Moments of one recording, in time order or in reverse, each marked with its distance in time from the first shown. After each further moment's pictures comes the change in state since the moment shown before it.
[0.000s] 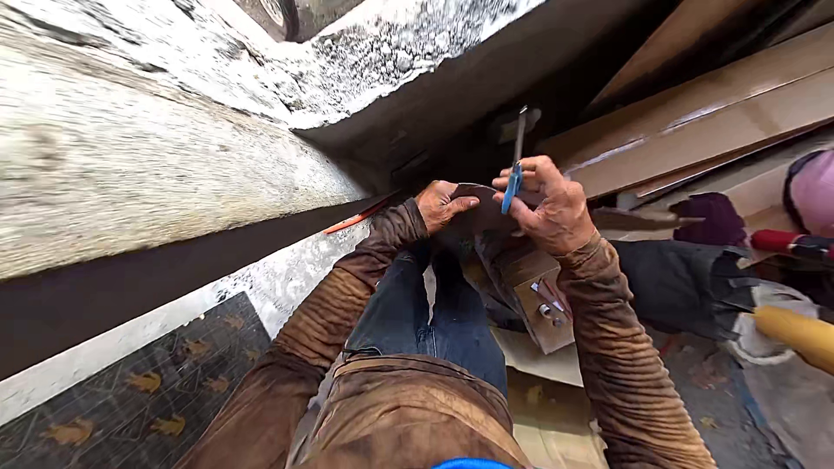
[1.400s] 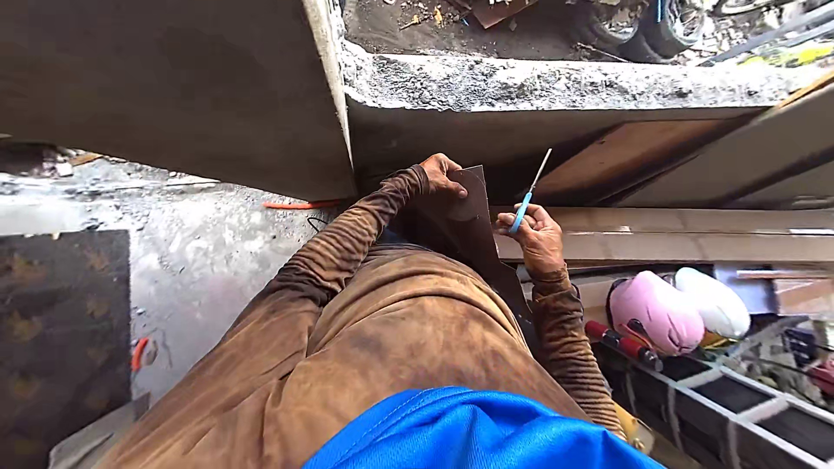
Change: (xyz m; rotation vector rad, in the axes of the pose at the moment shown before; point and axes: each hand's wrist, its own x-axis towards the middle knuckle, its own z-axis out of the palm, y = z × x) left_hand 0.060 0.032 -0.001 0.001 0.120 0.016; right_hand -0.018 0.004 -0.100 0.484 0.022 0.330
